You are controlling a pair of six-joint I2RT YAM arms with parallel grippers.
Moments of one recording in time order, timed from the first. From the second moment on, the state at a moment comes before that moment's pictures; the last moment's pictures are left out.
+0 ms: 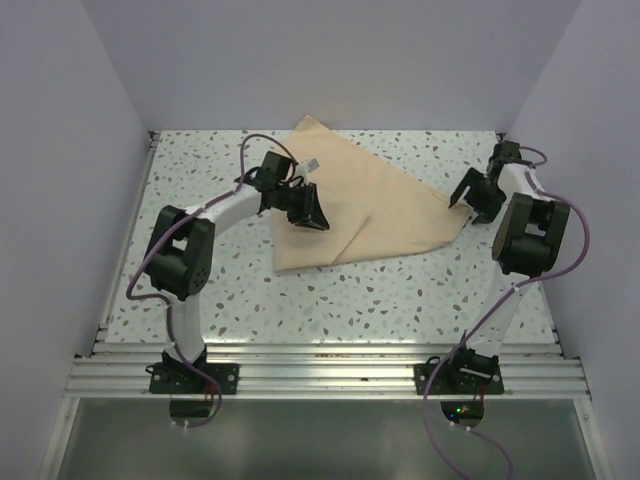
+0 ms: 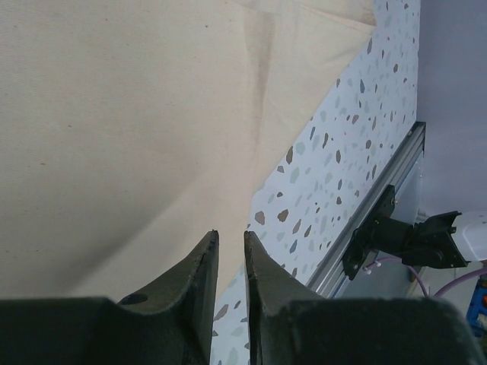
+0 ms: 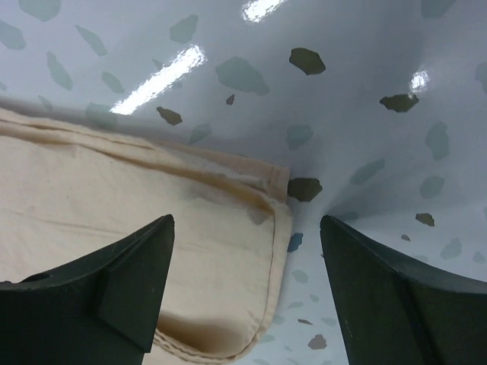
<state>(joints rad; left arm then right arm) -0.41 1.97 1.43 -0.37 0.69 -0.44 -0.27 2.13 1.68 -0.76 -0.10 0.38</state>
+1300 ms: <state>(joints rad) -0.35 2.03 1.49 -0.46 0.59 -0.44 -0.24 2.14 1.68 -0.69 -0.28 0.35</state>
